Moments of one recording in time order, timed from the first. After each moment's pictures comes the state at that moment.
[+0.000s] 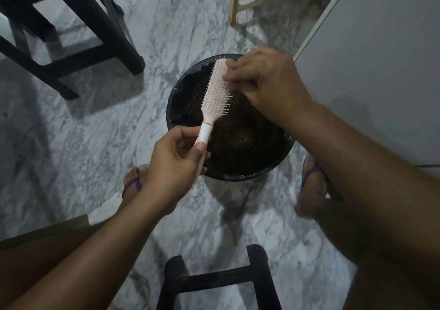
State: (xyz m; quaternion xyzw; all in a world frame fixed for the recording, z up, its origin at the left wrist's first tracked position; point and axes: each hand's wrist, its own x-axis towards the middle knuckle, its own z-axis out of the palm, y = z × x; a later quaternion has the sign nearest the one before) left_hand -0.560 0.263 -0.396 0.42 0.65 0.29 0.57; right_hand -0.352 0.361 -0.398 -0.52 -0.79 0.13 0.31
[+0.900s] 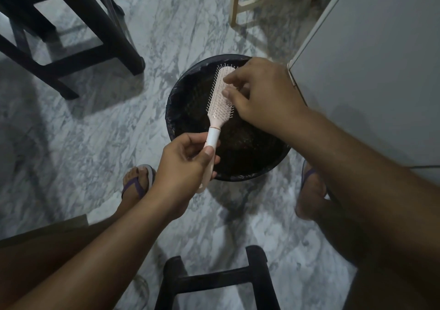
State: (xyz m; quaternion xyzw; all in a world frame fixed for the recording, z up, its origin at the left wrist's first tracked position) left_hand -0.546 0.257 -0.395 0.35 0.64 0.30 0.62; right_hand -0.368 0.343 -0.379 -0.64 -0.72 0.20 0.18
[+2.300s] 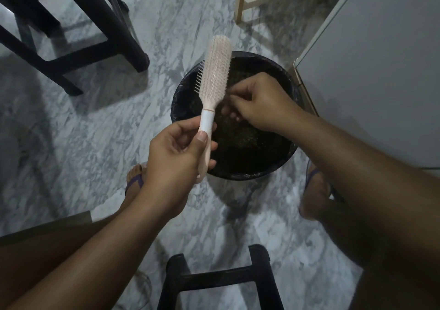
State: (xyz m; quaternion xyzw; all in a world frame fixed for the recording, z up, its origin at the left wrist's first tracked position) left_hand -0.555 0.262 -0.372 0.34 0.63 0.37 0.59; right_hand -0.380 0.342 -0.403 -0.60 -0.60 0.47 0.24
